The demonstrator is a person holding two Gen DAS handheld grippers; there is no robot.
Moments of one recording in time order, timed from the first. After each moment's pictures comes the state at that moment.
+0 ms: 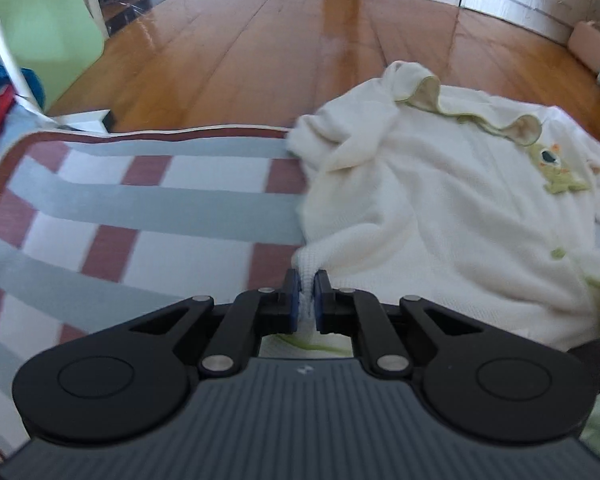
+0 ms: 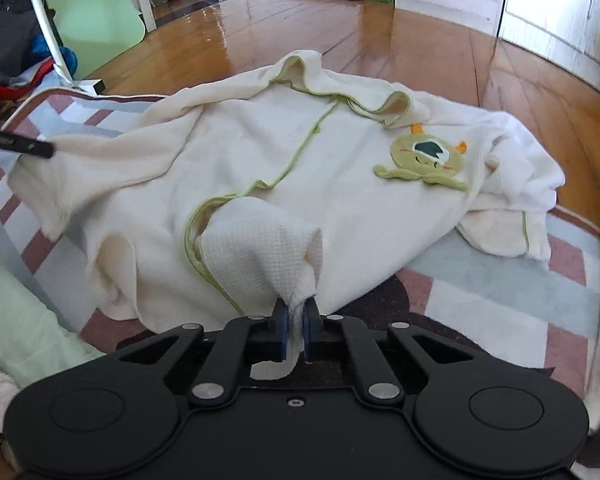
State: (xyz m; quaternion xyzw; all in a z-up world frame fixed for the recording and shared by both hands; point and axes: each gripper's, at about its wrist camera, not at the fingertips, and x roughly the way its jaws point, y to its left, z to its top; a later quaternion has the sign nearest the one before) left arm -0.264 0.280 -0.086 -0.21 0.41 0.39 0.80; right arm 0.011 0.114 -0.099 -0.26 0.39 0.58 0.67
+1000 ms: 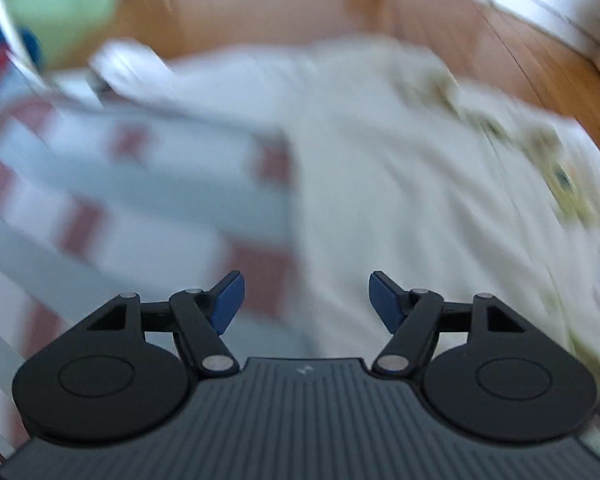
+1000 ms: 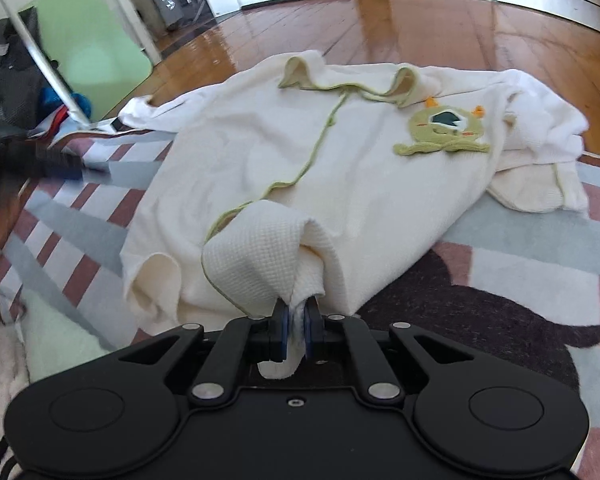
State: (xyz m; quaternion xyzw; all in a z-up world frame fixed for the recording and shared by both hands) left arm -0.213 0.266 -0.125 -0.29 0.43 0.39 0.76; right arm 0.017 0.102 -0.111 -0.17 0.44 0.60 0.65
